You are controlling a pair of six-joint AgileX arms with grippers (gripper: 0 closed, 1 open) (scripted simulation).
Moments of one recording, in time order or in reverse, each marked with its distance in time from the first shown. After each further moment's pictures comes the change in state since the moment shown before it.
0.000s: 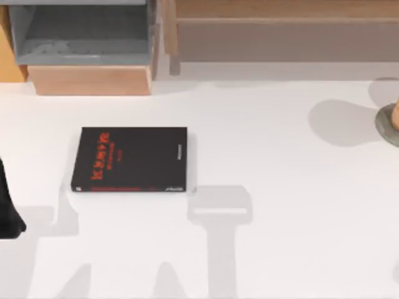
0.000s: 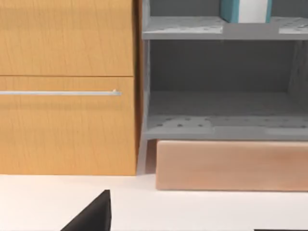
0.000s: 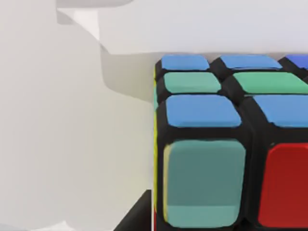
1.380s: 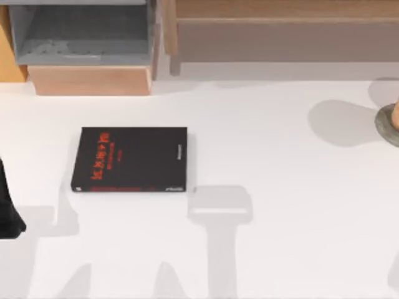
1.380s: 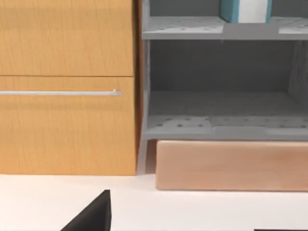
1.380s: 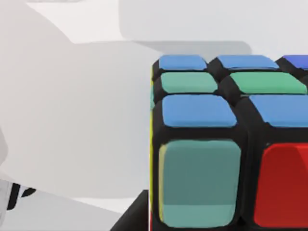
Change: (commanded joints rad) left arm 0.000 0.000 0.000 0.000 0.000 0.000; right arm -0.001 -0.045 0.088 -0.136 0.000 0.001
